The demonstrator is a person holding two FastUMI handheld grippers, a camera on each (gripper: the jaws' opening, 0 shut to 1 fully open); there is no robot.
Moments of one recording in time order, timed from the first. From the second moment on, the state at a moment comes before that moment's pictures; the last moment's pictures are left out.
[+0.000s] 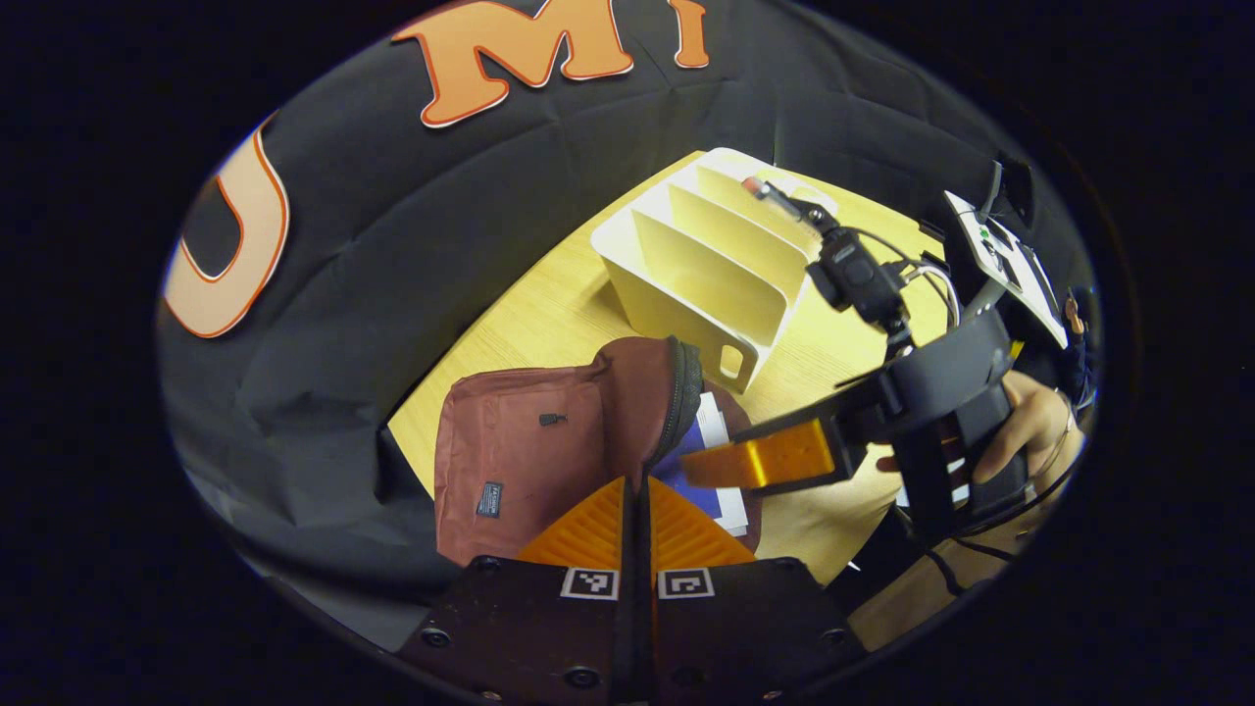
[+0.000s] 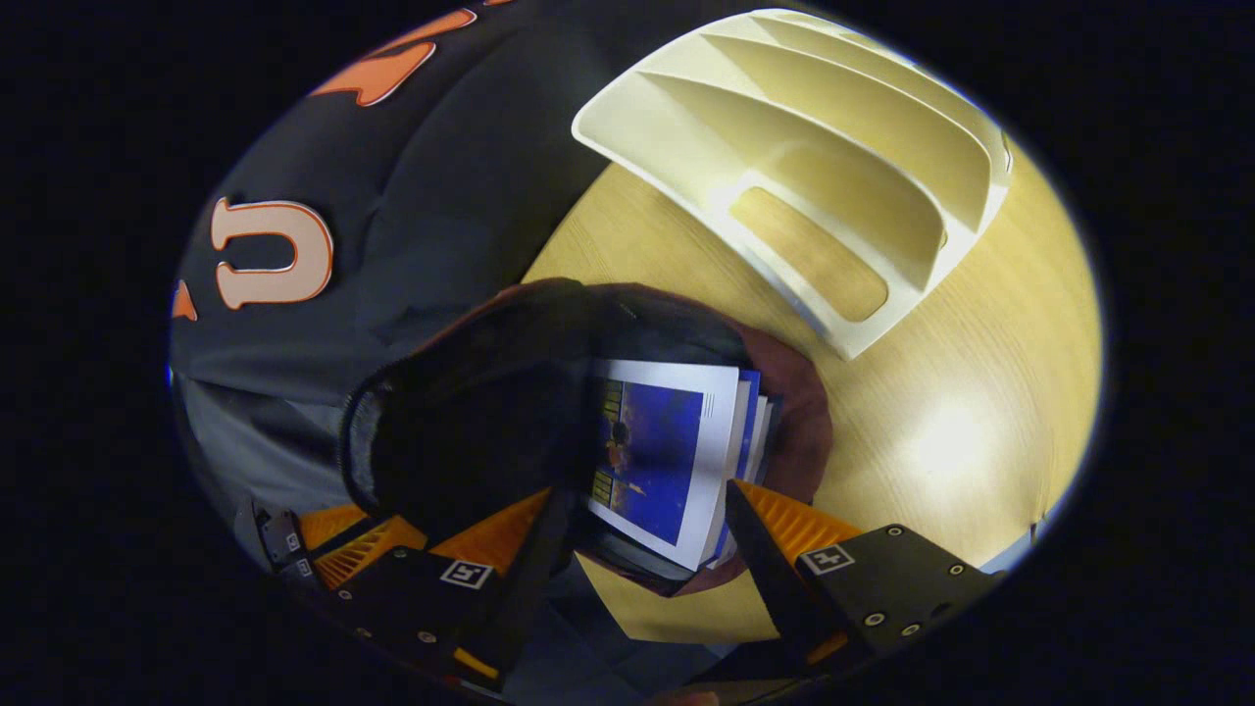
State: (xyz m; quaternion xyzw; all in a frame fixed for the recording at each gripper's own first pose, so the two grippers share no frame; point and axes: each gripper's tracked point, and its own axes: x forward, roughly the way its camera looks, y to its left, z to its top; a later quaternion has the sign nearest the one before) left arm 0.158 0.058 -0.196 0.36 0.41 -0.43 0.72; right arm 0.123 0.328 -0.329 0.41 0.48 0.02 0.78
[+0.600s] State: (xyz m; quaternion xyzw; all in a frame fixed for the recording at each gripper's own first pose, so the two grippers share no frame) left arm 0.104 0.048 -0.256 0.26 0.51 -0.38 0.73; right arm 0.074 0.191 -0.301 0.35 0.49 0.00 0.80
